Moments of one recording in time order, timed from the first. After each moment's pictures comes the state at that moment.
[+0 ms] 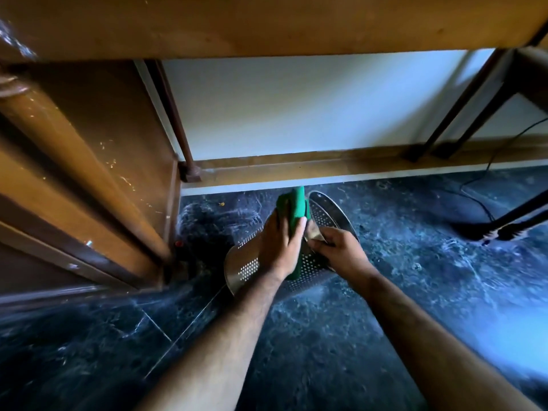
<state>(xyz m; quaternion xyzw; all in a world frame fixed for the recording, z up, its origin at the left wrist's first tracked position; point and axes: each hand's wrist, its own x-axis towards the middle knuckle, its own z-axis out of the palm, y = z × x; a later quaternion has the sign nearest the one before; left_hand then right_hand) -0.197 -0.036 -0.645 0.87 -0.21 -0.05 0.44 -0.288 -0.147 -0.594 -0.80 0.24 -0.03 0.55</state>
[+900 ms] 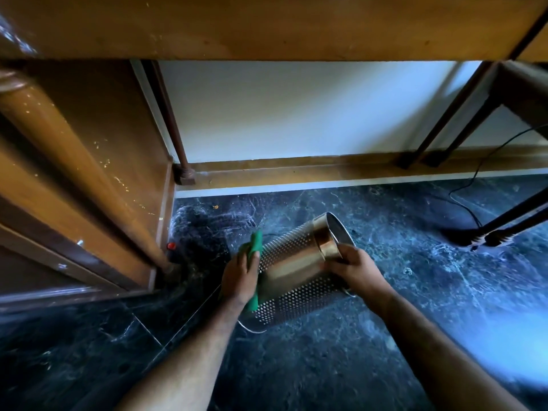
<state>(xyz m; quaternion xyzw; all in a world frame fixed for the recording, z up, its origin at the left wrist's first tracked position) -0.198 0.035 -0.720 0.91 -0.10 -0.13 0.38 -0.332 -0.170 -0.605 -0.72 0.27 0.00 0.64</state>
